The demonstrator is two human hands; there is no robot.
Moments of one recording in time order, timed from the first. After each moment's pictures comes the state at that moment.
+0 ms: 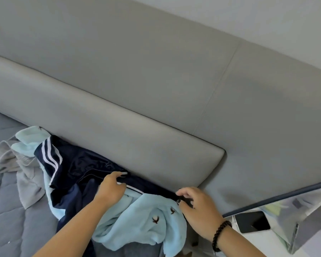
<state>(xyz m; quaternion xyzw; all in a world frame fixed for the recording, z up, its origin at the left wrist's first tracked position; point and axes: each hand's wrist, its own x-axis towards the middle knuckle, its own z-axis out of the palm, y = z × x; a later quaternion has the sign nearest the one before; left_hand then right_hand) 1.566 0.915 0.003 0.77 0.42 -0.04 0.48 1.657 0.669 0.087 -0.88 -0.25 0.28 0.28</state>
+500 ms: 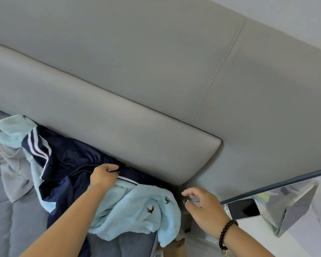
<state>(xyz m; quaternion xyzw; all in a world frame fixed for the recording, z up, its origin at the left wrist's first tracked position) 1.579 0.924 -0.025 0.69 0.50 0.01 0.52 1.658 0.641 0.069 -0.90 -0.21 0.30 0.24</state>
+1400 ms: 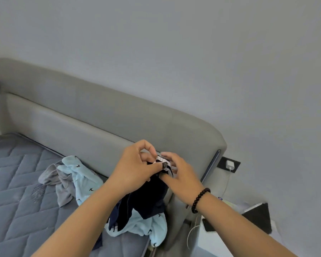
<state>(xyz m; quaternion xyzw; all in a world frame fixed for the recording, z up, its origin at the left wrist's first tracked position) 1.398 0.705 0.393 0.76 0.14 0.22 0.60 1.503 0.579 0.357 -0.81 -0.41 0.08 0.42</state>
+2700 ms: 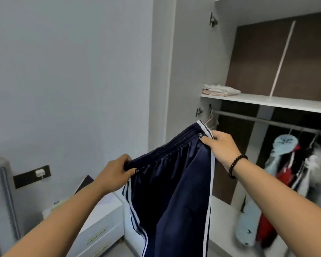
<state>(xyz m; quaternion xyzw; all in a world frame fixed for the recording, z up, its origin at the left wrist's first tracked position) 1.271 0.282 0.459 0.87 -0.36 0.01 0.35 1.097 0.028 0.544 -0.80 0.21 -0.34 0.45</state>
